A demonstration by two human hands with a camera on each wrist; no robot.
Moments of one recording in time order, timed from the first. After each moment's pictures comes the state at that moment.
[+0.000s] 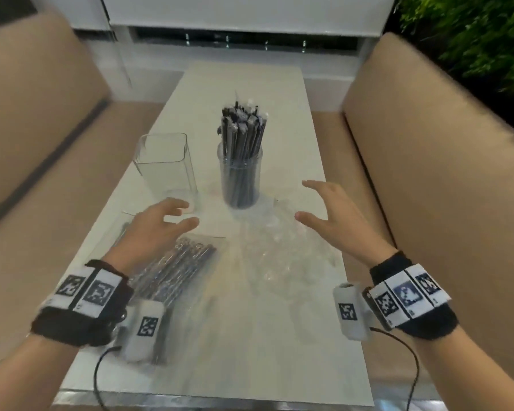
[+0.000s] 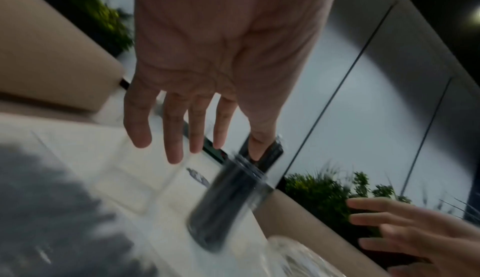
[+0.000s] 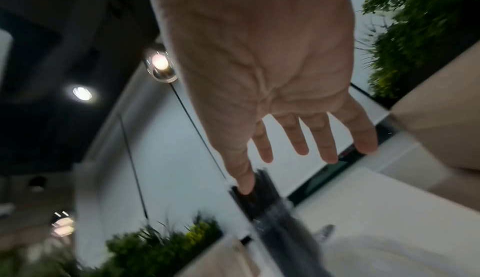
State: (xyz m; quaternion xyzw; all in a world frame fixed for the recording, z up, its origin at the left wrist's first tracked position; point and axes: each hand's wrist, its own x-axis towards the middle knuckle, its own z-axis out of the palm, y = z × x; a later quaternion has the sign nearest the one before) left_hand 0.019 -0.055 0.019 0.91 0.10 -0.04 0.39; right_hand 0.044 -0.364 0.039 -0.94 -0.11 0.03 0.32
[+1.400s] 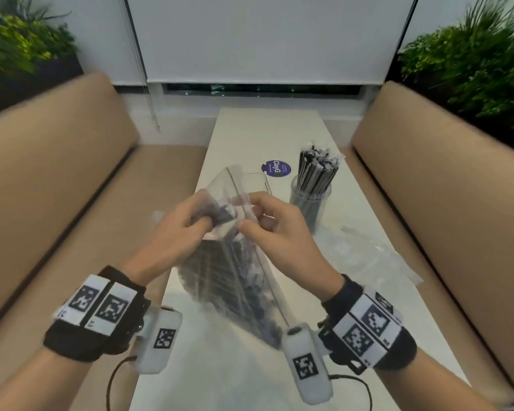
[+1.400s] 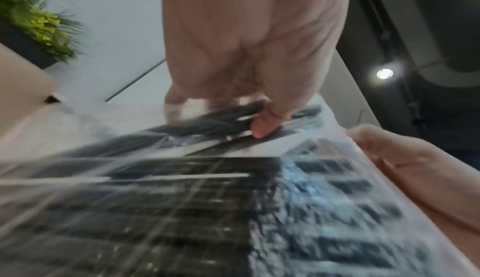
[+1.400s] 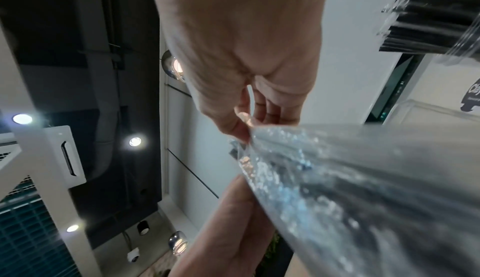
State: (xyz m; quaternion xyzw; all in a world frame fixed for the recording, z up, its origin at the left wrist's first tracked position) left_hand -0.002 0.096 0.098 0.89 -0.09 0.05 0.44; right_hand -0.012 -0.083 0.098 -0.75 -0.20 -0.04 0.62
